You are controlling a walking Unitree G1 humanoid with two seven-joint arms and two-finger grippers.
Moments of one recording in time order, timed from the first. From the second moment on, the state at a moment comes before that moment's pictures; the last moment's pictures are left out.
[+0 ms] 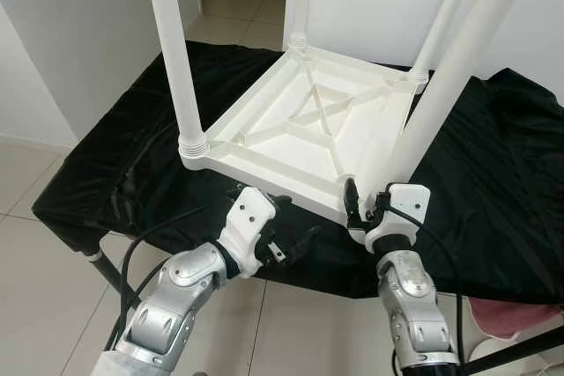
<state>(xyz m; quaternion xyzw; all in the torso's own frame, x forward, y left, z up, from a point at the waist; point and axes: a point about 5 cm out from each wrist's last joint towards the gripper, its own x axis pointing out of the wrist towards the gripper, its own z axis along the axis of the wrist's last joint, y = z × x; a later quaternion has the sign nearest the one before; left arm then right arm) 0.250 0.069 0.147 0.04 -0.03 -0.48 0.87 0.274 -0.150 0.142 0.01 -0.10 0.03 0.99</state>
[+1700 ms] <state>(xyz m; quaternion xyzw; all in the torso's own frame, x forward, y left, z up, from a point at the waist) 0.251 0.067 0.148 0.07 -0.02 -0.50 0.86 0.289 -0.174 0.132 -0.03 -0.07 0.25 0.96</state>
